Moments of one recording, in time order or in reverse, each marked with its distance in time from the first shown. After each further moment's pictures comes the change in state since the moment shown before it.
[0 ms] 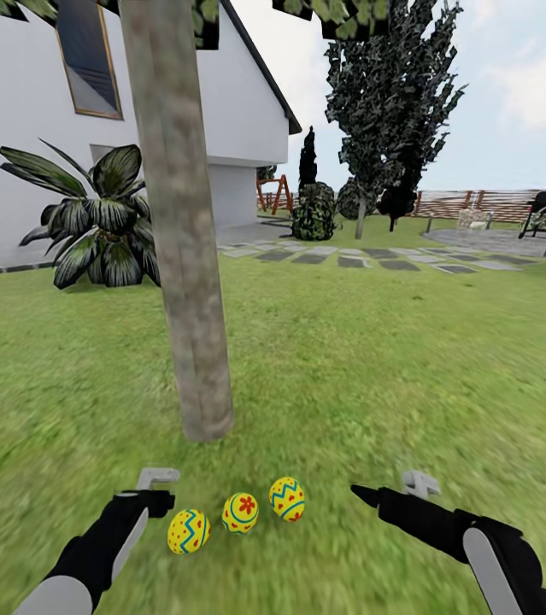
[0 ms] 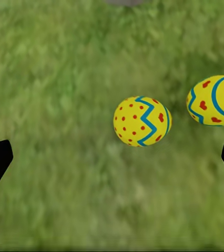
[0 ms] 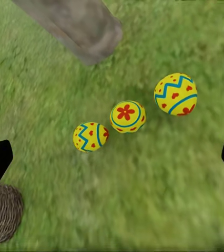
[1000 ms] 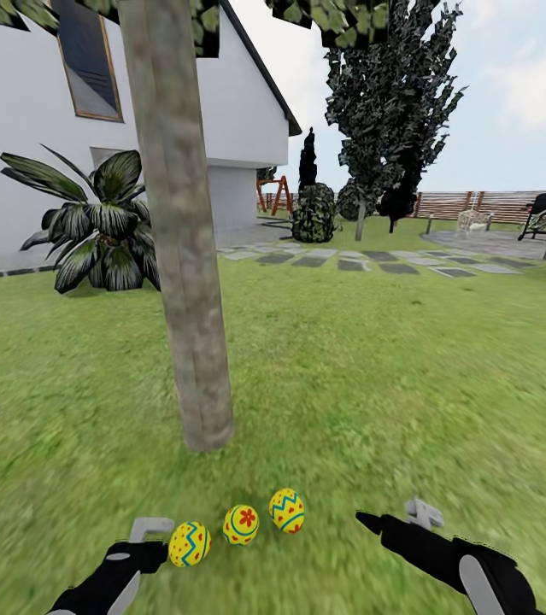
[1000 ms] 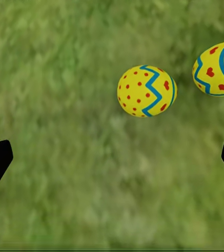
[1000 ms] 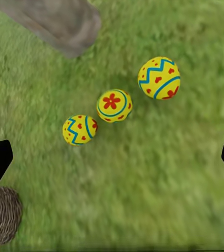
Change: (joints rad) left arm 0.013 -0.002 0.001 0.360 -0.001 -0.336 0.002; right arm 0.019 -0.005 0.002 0.203 0.008 -0.130 0.005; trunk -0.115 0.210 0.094
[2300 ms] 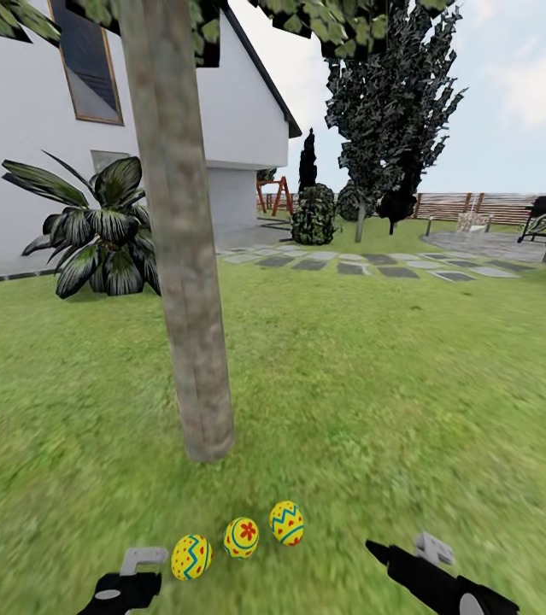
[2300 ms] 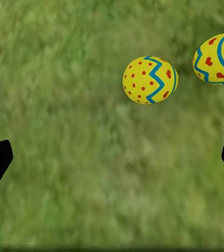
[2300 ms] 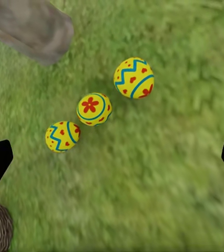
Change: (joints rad) left arm 0.038 0.005 -0.001 0.109 -0.002 -0.123 -0.001; right arm 0.008 -0.005 0.000 0.253 0.006 -0.231 0.003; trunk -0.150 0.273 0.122
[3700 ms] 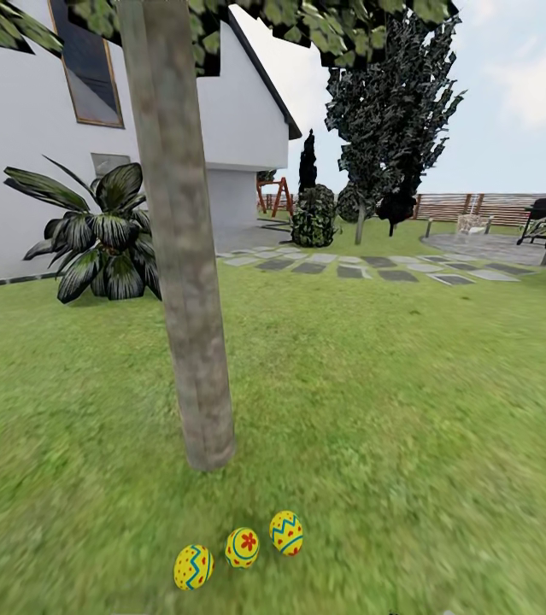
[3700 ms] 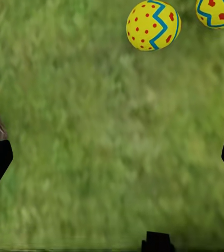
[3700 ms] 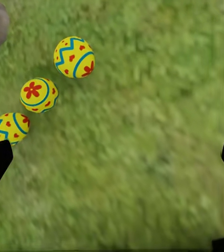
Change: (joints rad) left arm 0.158 0.002 0.001 0.001 -0.001 -0.046 0.000; right arm 0.000 -0.014 0.012 0.446 0.004 -0.361 -0.001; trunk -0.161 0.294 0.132
